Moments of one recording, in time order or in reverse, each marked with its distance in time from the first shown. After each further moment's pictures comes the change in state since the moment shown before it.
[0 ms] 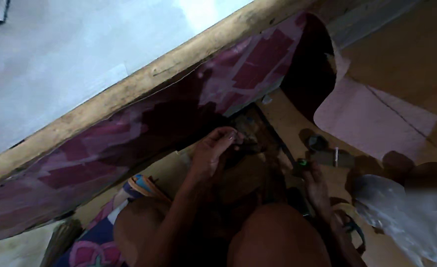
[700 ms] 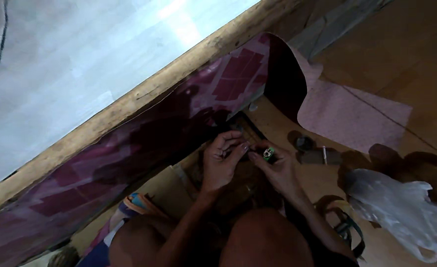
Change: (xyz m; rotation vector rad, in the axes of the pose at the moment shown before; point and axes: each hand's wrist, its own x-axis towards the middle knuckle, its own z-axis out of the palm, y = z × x) left_hand 0.004 -0.014 0.053 0.305 0.007 0.353; right_hand 0.017 -0.118 0.053 0.374 -0.125 -0.507
